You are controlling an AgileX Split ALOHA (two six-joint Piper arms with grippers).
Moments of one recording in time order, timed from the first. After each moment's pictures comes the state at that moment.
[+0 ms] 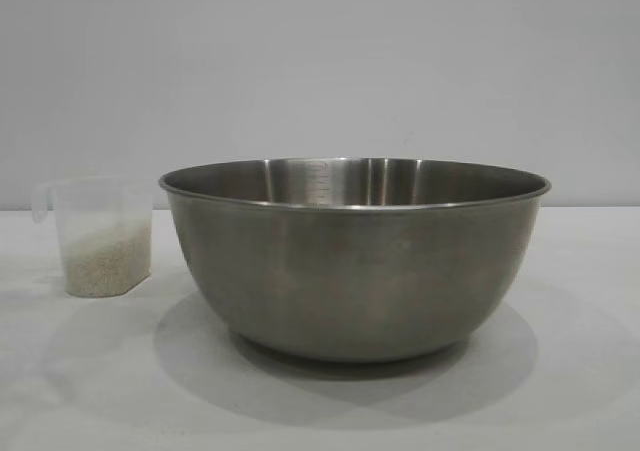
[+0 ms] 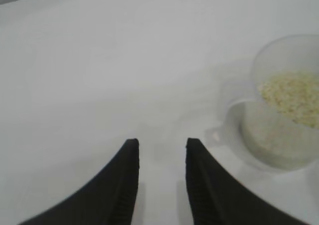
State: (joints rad) left arm -0.21 1.70 -0.32 -0.08 -0.82 0.18; right arm 0.36 -0.02 -0.49 -0.02 1.14 0.06
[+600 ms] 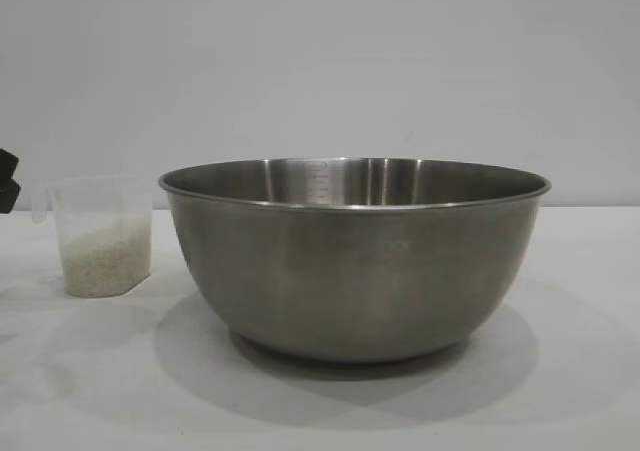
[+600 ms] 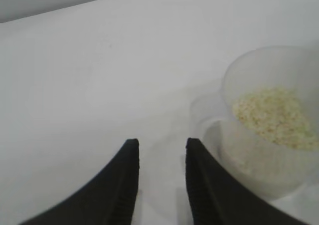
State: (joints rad) left arm -0.21 1.81 -0.32 -0.03 -0.99 0.11; right arm 0.36 -0.02 -0.49 -0.02 1.14 0.06
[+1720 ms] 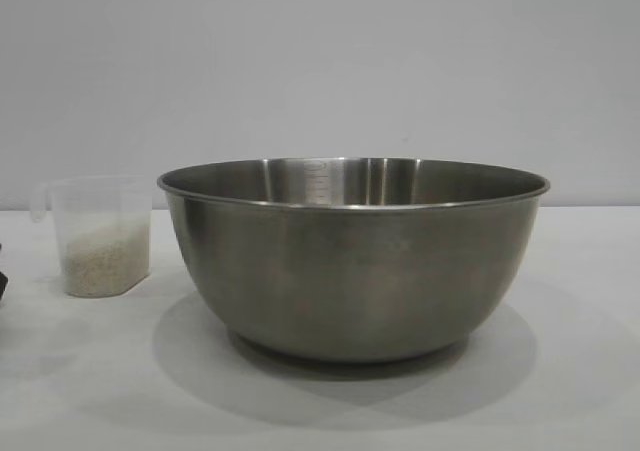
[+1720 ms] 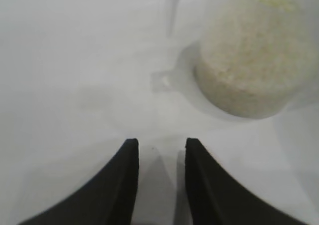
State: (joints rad) left arm -0.21 2.03 -0.26 0.02 -1.15 -0.05; right arm 0.36 -0.02 -0.49 -0.02 1.14 0.06
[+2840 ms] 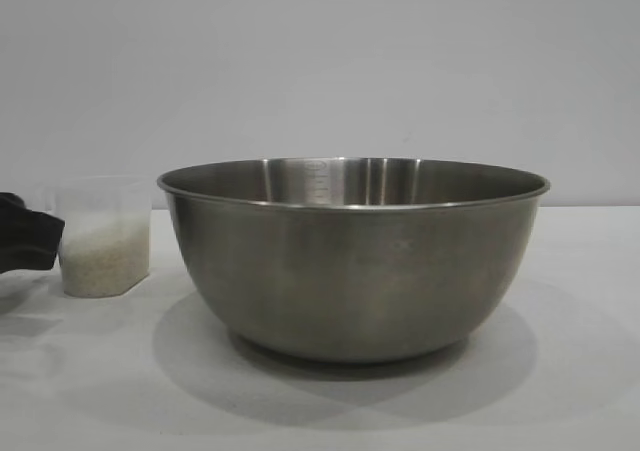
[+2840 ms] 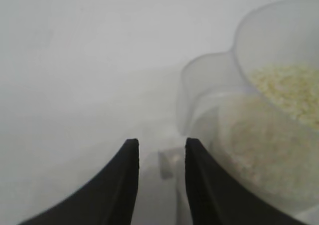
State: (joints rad) left arm -0.21 2.09 -0.44 0.02 -1.15 -0.02; right arm 0.36 -0.02 -0.49 -0.02 1.14 0.06
